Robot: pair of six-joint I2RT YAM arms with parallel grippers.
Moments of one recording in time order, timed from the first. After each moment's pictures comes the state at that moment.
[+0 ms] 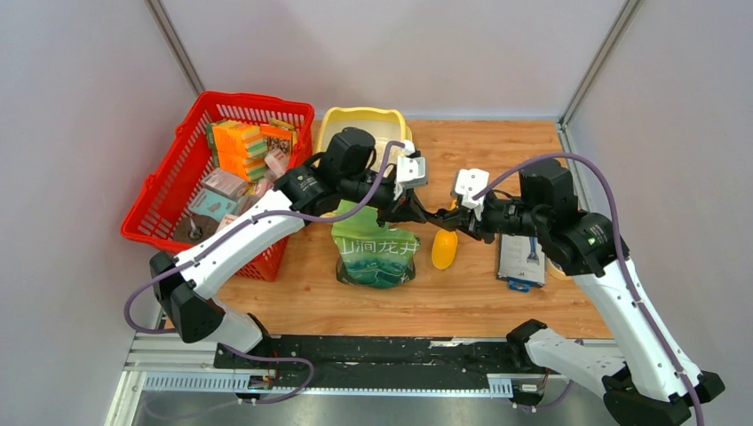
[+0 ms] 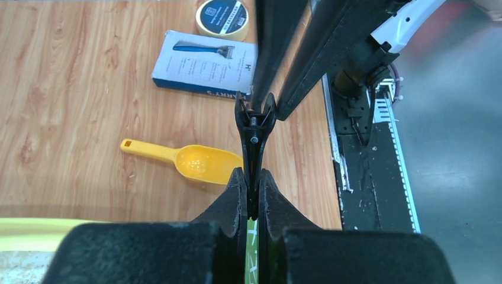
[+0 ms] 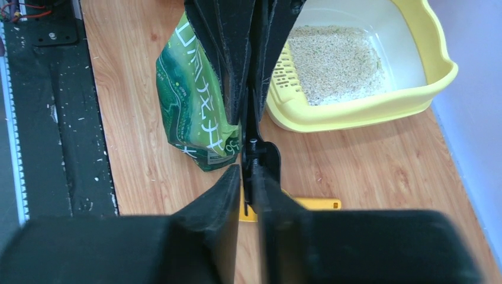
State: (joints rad) left arm -0.83 1.47 1.53 -0.53 0.75 0.32; right arm 0.52 0.96 1.33 -0.89 -0.58 -0.59
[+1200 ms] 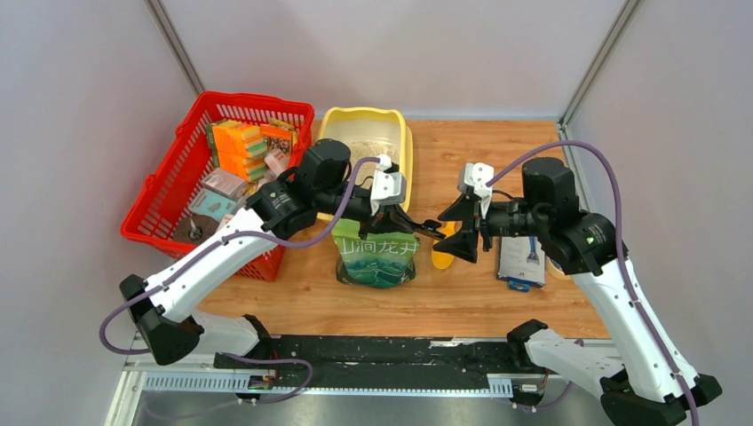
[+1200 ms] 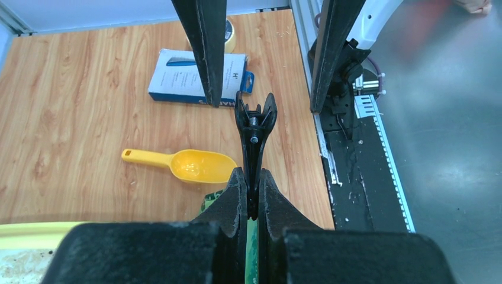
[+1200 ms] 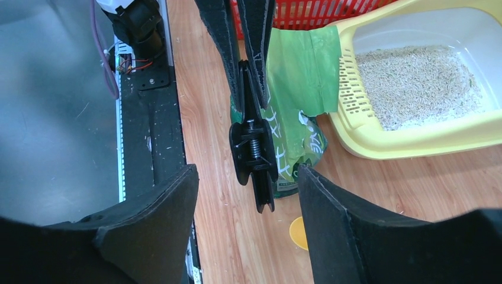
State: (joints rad) left arm -0.84 1.30 1.41 -0.53 0.79 0.37; right arm 0.48 0.95 1.32 -0.87 -0.82 -0.37
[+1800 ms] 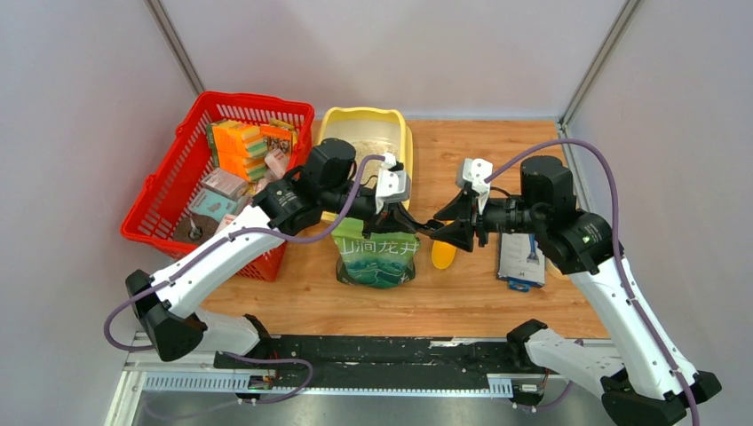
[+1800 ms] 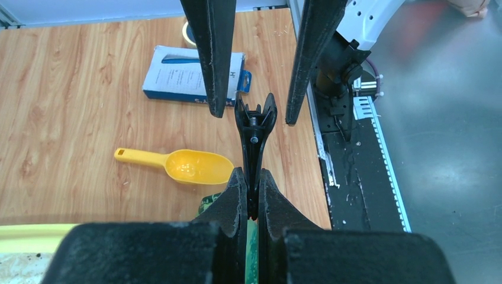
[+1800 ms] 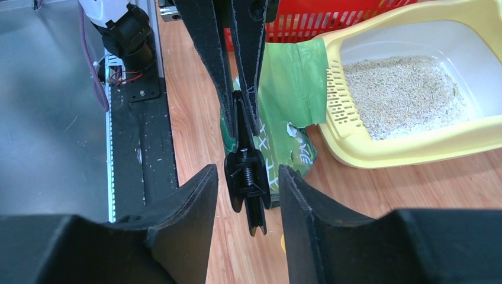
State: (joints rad) left arm -0.84 1.33 1.41 -0.50 0.80 0.34; right arm 0.50 0.96 1.29 -0.77 -0.80 -0.33
